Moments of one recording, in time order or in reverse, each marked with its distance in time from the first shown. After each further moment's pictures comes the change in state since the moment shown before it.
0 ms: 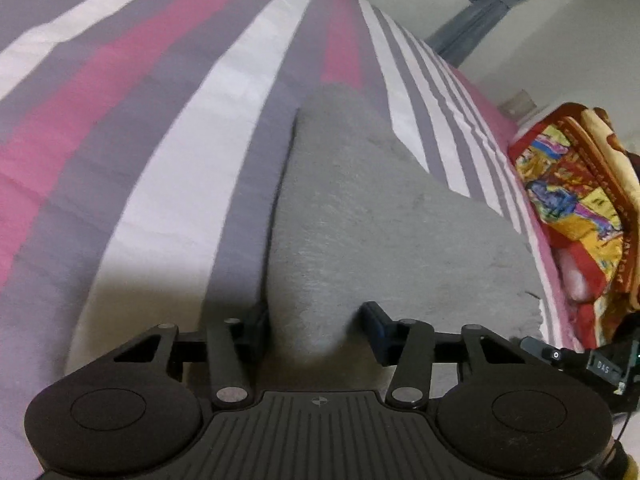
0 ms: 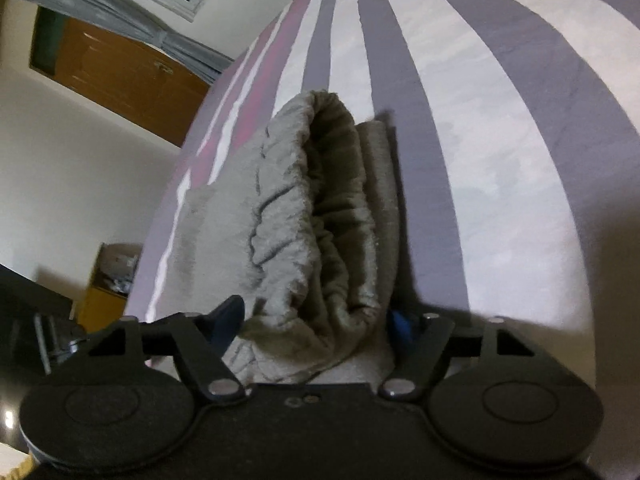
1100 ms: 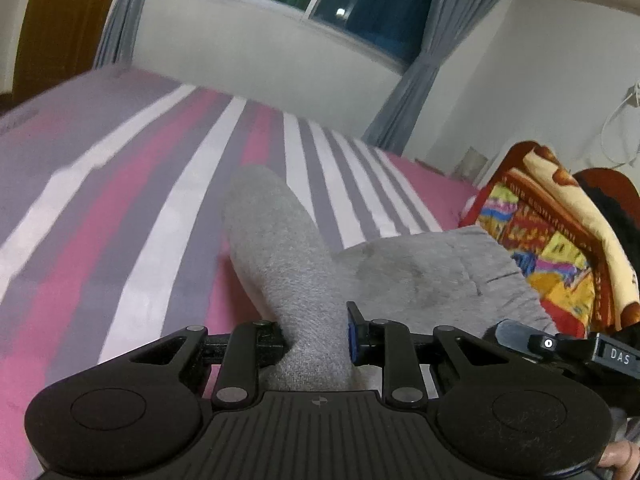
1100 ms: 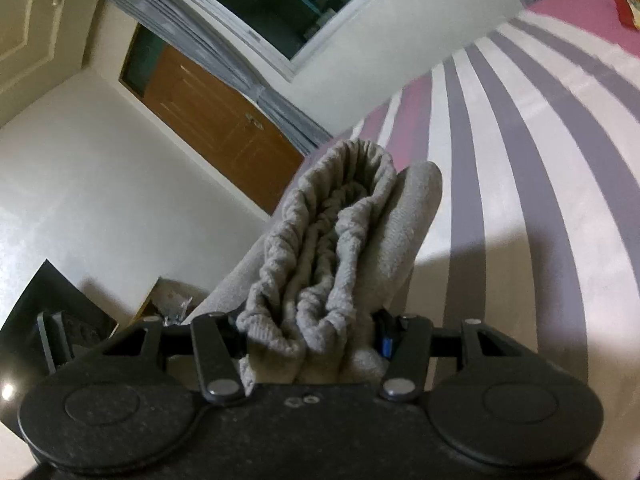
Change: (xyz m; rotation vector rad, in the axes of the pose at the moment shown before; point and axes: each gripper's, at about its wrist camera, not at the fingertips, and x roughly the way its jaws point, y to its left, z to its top) left arm -0.072 -0.128 0.089 0.218 -0.340 0.006; right arm -0.032 0.115 0.078 -0.209 -0.223 0.162
